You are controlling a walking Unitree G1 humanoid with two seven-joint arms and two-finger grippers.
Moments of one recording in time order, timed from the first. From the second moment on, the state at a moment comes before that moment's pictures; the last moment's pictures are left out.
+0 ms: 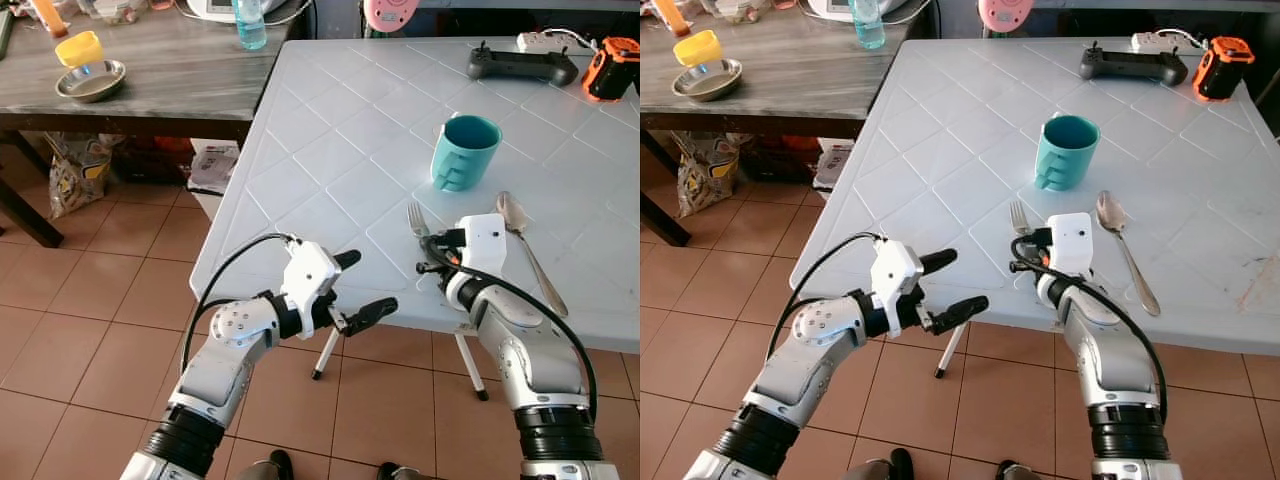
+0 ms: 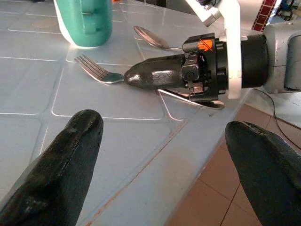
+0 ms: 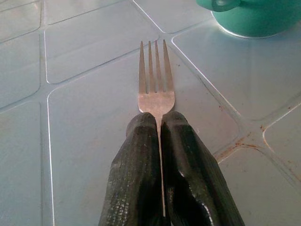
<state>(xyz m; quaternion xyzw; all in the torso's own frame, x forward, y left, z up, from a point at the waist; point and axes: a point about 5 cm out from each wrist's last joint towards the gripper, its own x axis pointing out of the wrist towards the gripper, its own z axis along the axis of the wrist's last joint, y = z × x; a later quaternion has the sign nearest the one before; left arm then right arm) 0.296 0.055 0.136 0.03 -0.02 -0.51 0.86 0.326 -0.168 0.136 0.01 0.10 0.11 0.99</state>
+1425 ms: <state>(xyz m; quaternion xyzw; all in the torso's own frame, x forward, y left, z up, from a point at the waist) 0.307 0.045 0.138 0.03 -0.04 -0.48 0.88 0.300 -0.166 0.153 -0.02 0.01 -0.05 1.00</state>
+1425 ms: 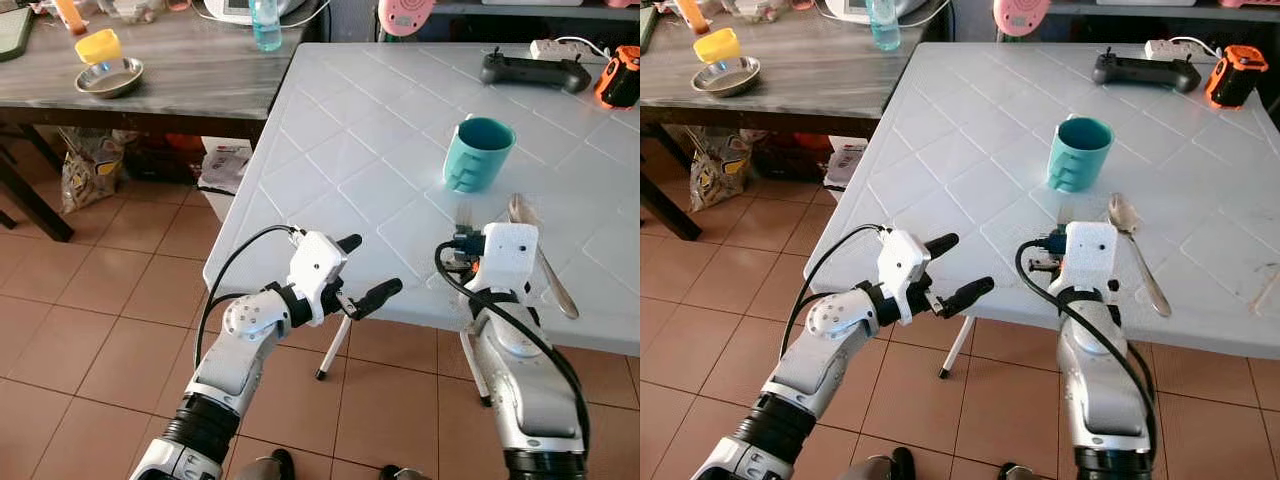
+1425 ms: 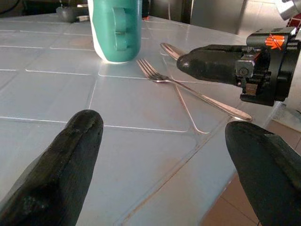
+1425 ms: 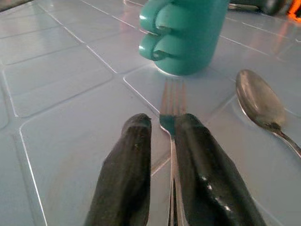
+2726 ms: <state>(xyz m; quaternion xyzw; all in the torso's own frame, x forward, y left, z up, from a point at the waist) 0.301 0.040 0.130 0.02 -0.02 -0.50 0.87 0.321 -0.177 0.141 0.04 0.08 -0.07 0.99</state>
